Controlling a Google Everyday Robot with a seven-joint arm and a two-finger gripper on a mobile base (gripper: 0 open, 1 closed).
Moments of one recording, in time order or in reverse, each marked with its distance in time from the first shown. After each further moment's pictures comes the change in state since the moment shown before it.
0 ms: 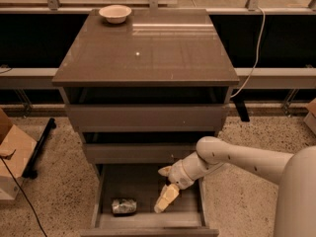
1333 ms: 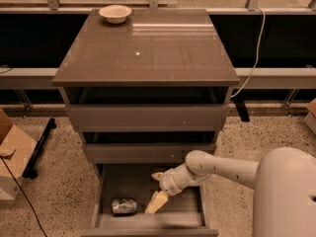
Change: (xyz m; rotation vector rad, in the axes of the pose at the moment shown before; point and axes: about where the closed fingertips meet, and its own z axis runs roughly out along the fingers) arm 0.028 -0.051 0.074 0.064 -0.048 -0.030
